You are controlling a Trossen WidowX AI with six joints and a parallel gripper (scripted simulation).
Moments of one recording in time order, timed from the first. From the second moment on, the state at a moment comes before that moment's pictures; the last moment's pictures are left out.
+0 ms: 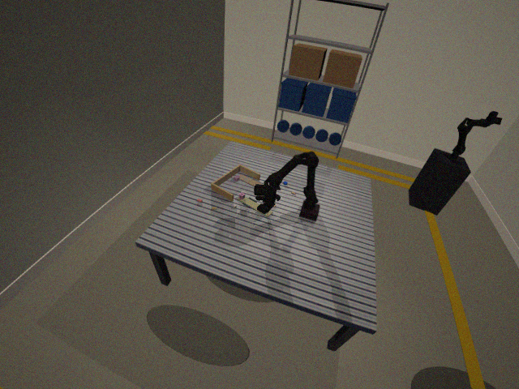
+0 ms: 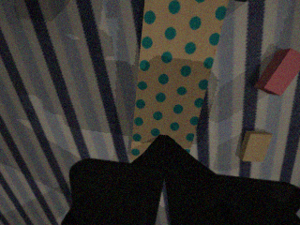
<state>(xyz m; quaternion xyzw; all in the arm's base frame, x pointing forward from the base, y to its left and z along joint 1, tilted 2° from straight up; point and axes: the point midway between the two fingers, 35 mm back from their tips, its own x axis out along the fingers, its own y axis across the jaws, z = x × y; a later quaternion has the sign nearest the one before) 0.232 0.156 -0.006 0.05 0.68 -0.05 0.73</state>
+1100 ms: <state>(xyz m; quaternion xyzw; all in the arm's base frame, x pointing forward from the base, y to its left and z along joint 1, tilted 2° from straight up) 0.245 0.155 0.037 0.05 0.69 -0.06 0.72</state>
